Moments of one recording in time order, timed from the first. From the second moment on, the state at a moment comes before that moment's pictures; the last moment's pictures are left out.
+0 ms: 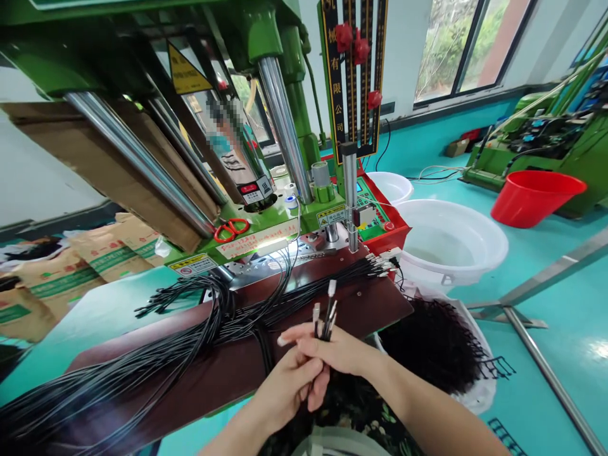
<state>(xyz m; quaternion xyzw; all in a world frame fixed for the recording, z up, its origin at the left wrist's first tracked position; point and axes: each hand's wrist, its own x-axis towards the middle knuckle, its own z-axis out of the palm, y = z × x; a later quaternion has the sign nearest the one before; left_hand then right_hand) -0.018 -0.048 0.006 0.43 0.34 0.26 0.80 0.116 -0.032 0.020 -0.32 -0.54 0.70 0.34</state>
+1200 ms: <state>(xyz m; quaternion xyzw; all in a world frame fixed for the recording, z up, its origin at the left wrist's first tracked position) 0.032 -0.011 0.007 0.39 0.32 0.26 0.82 0.197 -0.004 0.033 -0.47 -0.72 0.38 0.34</state>
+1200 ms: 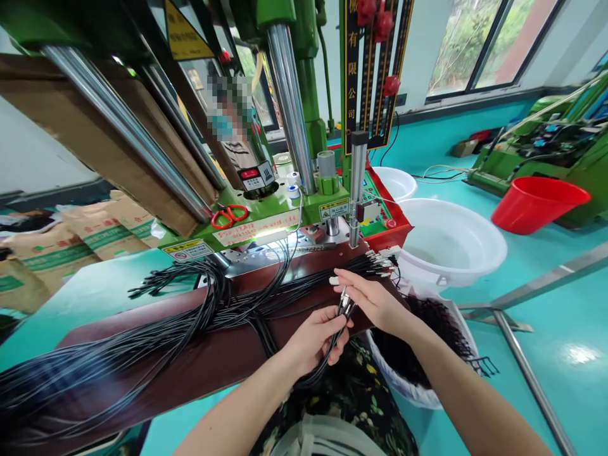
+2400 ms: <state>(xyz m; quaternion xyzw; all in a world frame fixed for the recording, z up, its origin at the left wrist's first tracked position) 0.018 -0.011 0.033 0.34 0.30 0.27 0.85 0.195 -0.014 0.034 -0.43 -0.39 0.64 0.51</state>
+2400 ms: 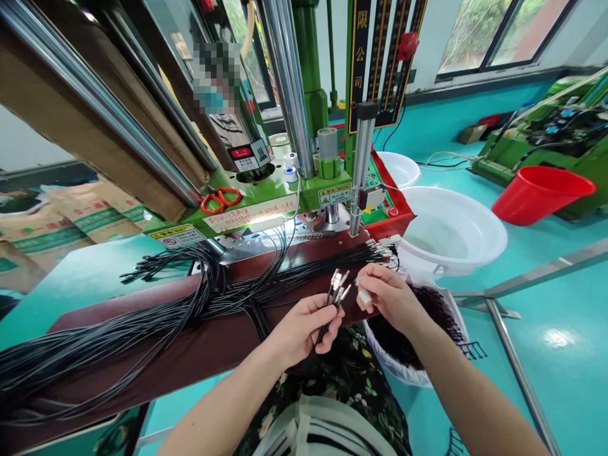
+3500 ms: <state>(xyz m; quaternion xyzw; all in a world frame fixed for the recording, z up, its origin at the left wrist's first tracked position) -0.010 0.007 0.068 0.37 0.31 0.48 0.73 0.270 -0.049 0.024 -0.54 -0.61 0.52 0.26</state>
